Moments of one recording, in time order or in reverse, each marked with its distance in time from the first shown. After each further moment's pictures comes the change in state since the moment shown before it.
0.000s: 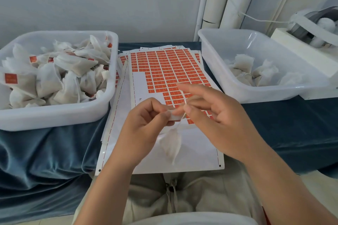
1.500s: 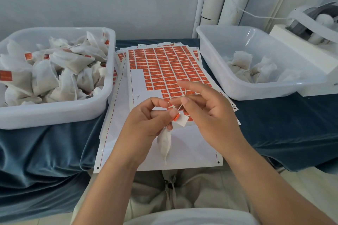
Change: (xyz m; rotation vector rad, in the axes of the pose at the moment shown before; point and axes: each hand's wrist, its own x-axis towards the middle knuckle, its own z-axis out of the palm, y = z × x) left_hand 0.000 0.000 0.005 -0.243 -0.046 -0.243; right_hand 0.006 0.026 0.024 0.241 0.162 0.018
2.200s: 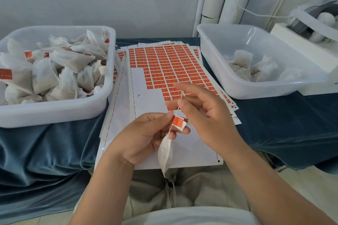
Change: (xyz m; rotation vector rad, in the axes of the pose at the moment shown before) left_hand 0.005 -0.009 -0.014 -0.134 -0.338 -0.238; right_hand -0.002 0.005 0.005 0.029 -0.055 0.002
